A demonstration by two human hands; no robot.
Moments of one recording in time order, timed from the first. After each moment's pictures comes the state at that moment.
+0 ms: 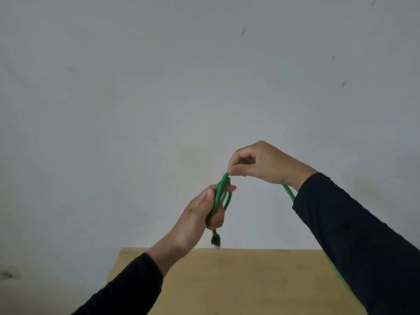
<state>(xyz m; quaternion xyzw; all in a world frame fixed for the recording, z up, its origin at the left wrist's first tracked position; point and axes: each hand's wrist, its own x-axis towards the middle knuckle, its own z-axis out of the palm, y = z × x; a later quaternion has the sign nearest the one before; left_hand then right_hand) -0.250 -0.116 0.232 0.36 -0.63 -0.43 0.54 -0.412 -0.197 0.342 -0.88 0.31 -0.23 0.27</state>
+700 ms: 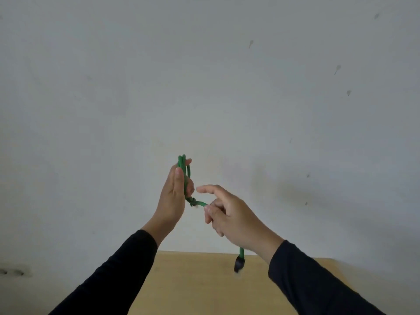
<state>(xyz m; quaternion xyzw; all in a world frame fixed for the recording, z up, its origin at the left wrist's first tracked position) -0.203 -0.136 0.246 0.51 -0.55 -0.19 0.63 -0.364 -0.129 0.263 -0.82 0.30 -0.30 0.39</state>
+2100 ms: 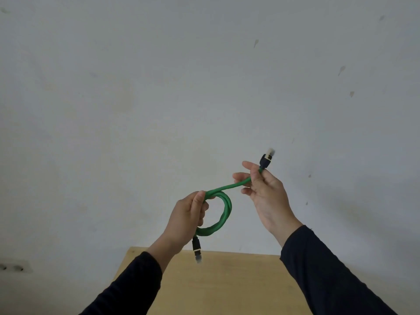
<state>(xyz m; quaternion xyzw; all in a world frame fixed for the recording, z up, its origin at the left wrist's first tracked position) -0.221 -0.116 0.218 0.52 -0.53 -0.33 0.58 -0.385 -0.168 0.270 -0.56 0.29 -0.55 0.55</state>
